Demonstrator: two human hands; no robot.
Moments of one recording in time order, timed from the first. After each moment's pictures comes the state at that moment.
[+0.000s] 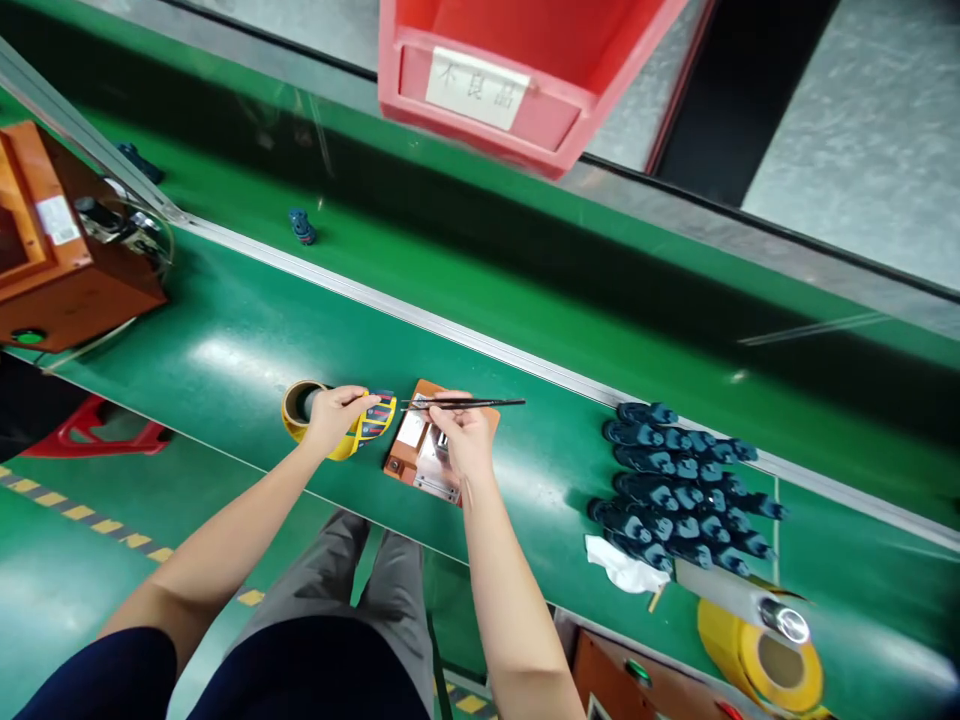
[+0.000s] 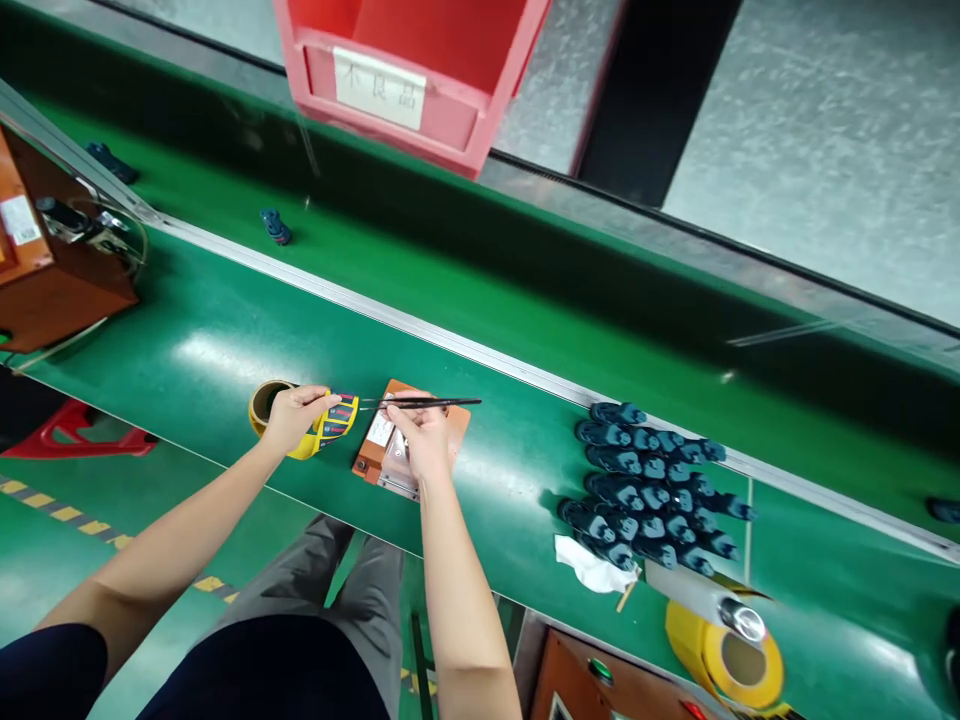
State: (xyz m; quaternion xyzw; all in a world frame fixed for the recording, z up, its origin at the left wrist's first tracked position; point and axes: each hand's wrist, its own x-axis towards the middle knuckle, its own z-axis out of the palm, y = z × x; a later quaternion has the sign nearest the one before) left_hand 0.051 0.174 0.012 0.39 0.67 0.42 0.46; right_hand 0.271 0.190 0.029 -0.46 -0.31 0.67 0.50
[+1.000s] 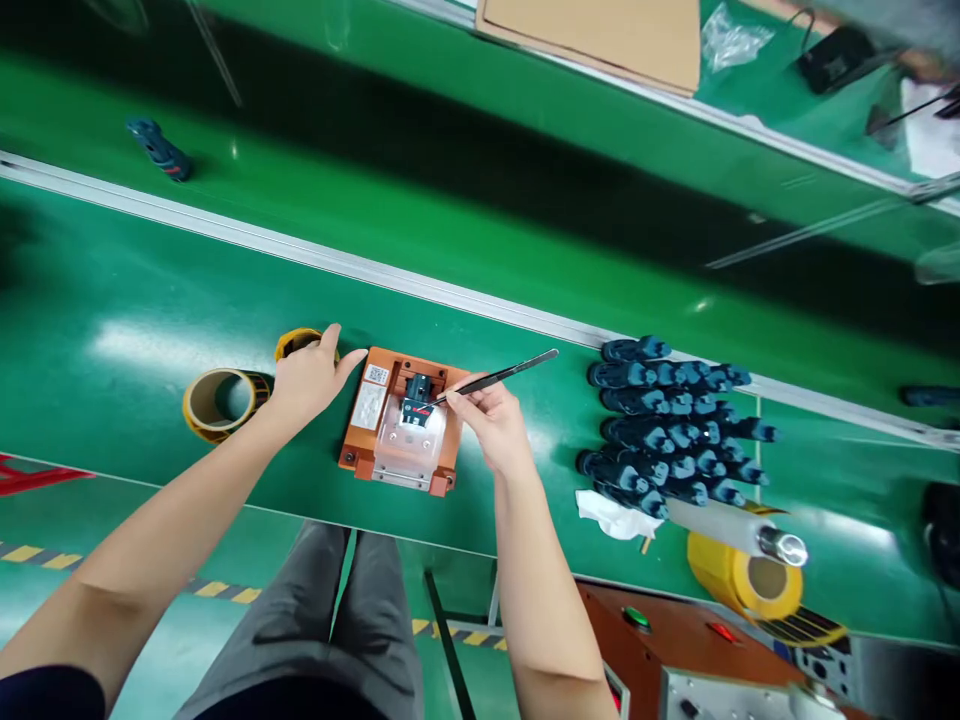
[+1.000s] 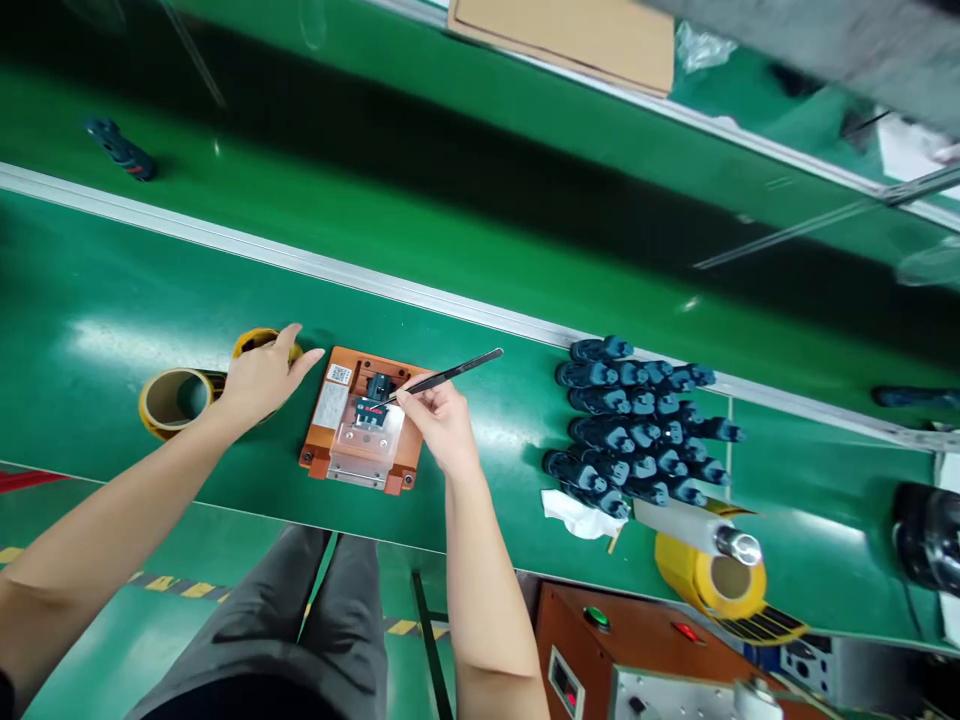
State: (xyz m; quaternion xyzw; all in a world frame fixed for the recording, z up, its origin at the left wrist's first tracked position) left_hand 0.109 0.232 0.010 0.69 0.71 -0.07 0.12; right_hand 0.368 0.184 0.011 -0.52 -0.41 0.60 0.44
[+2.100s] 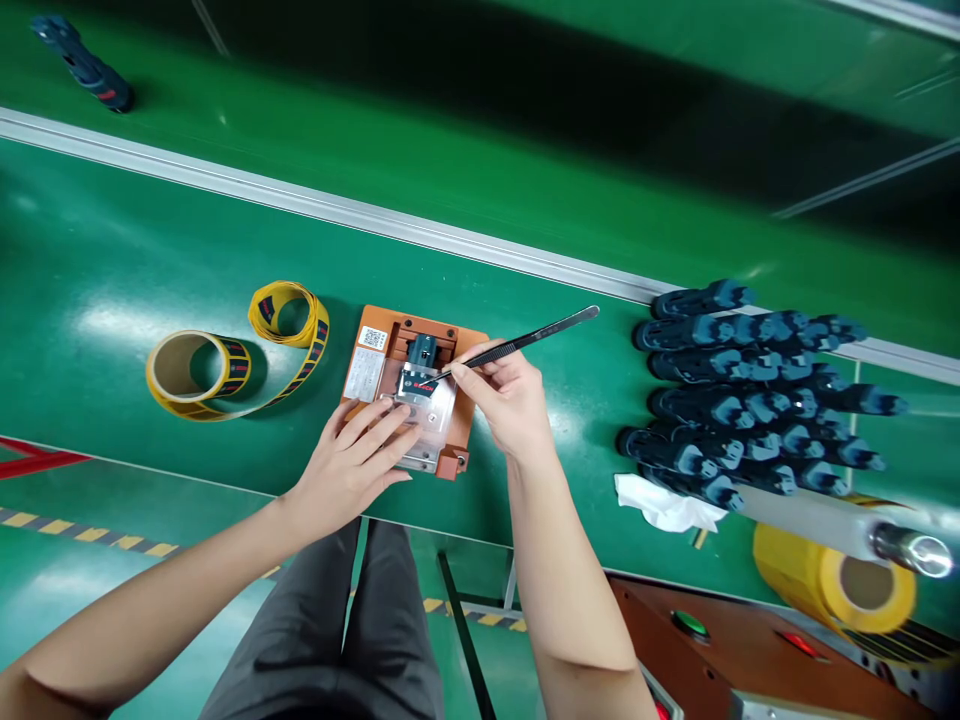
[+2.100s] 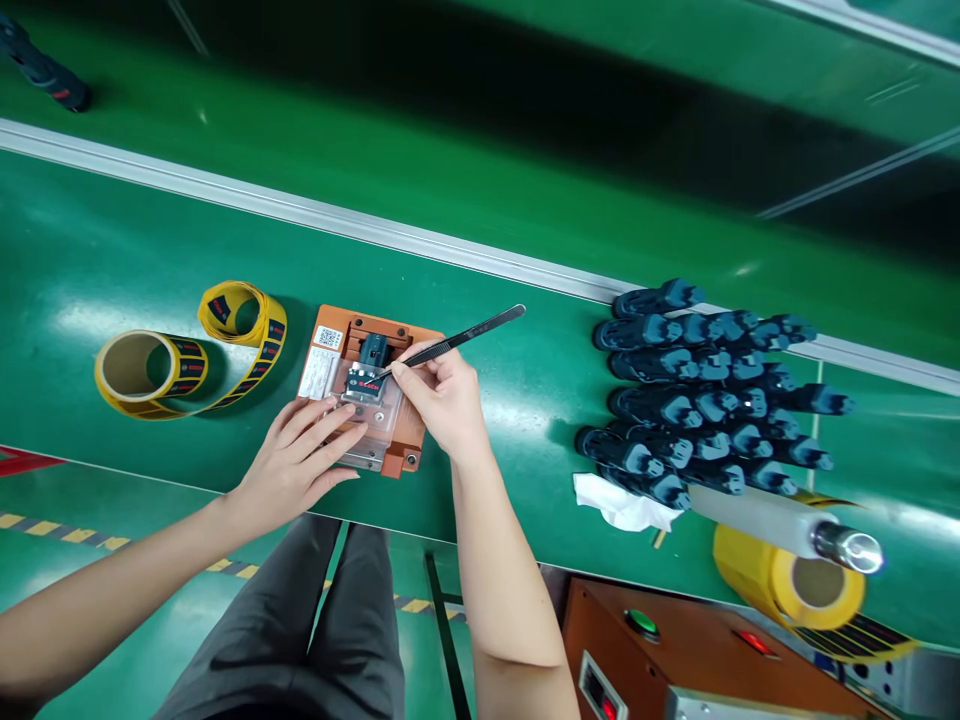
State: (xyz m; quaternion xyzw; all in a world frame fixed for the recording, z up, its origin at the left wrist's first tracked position) left_hand 0.149 0.089 -0.015 0.88 0.43 0.13 0.15; right_hand 0.373 0.169 -0.019 -0.51 -0.46 0.56 0.46
